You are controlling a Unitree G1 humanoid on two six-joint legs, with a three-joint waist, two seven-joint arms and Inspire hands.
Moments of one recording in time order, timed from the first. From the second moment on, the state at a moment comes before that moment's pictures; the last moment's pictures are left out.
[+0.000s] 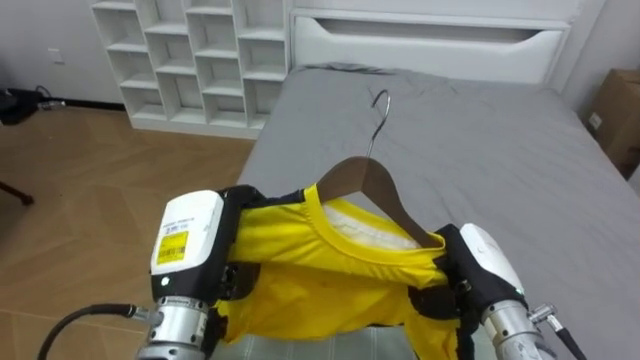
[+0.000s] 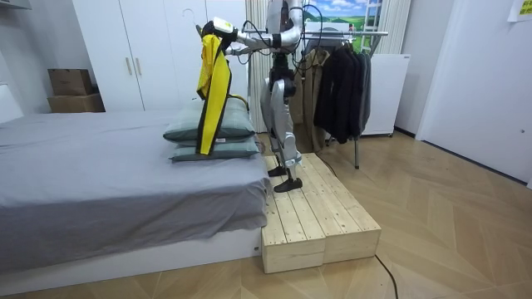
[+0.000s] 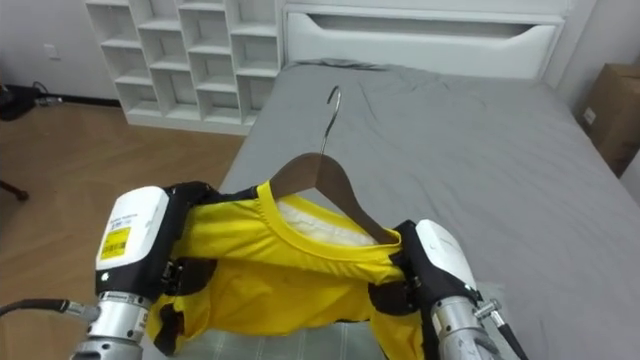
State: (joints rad) left arm -0.02 0.26 -0.21 0.04 0.78 -0.05 0.39; right arm -0.13 -0.32 0.17 0.35 -0.51 -0.07 -0.13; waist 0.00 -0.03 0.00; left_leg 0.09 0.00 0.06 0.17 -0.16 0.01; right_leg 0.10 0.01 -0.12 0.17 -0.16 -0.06
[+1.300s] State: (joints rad) left arm -0.01 0.27 -0.24 0.06 0.70 -0.08 0.35; right arm -0.11 -0.30 0.18 0.34 -0.56 -0.07 -0.13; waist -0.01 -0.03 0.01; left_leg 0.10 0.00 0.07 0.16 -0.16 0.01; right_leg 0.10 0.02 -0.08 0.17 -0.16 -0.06
